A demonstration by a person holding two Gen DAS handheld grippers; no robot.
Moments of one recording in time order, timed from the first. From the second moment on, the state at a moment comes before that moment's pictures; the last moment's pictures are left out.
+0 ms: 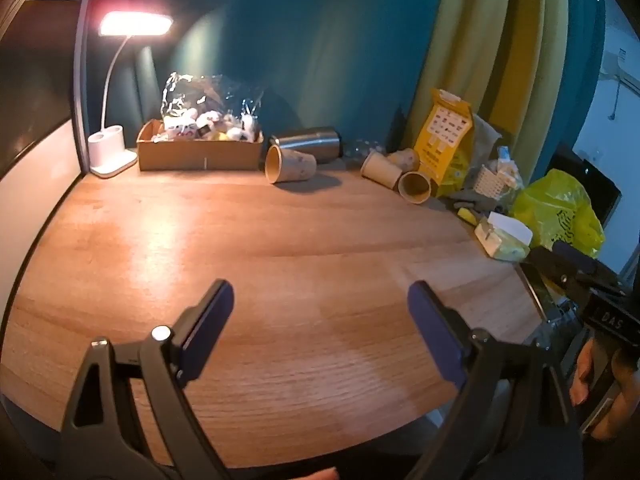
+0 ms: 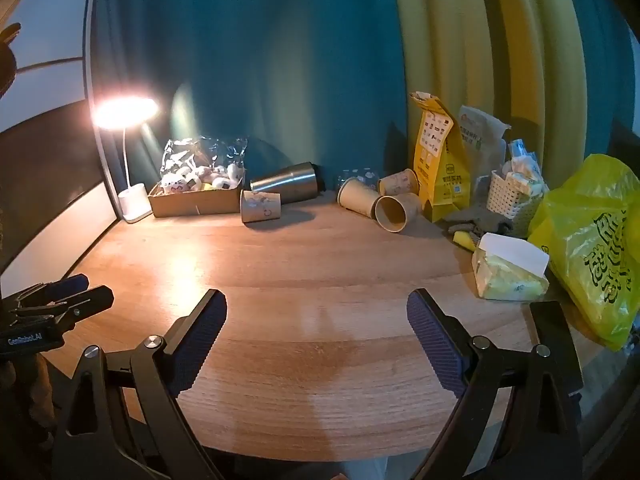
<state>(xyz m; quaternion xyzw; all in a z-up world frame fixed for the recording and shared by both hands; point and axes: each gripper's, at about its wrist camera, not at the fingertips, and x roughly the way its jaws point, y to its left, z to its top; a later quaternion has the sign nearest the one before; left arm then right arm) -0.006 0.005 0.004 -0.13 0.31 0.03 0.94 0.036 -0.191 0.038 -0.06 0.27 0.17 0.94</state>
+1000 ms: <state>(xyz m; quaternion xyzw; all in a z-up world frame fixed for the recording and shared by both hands) -0.011 -0.002 0.010 -0.12 0.30 0.00 0.95 0.032 -0.185 0.032 -0.07 0.28 0.16 0.95</state>
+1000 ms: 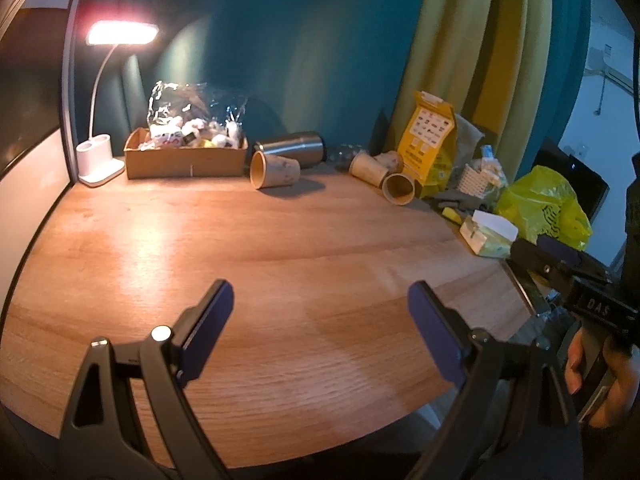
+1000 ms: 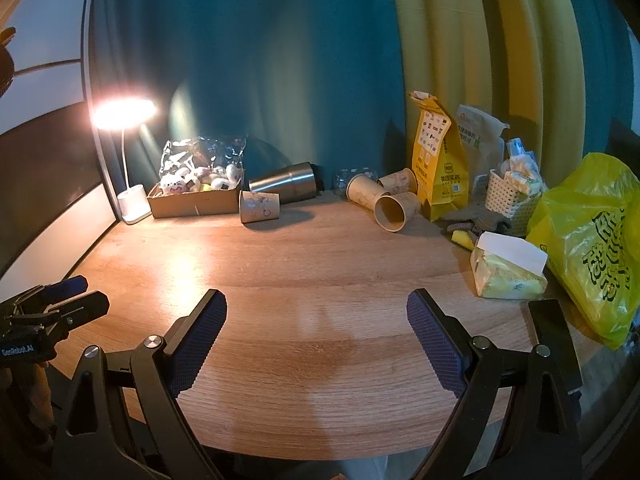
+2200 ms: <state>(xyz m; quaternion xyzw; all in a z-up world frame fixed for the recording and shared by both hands) -0.017 -0.005 0.018 -0.11 0.29 0.01 0.95 0.033 -0.188 0.034 -0.07 0.28 0.16 0.95</state>
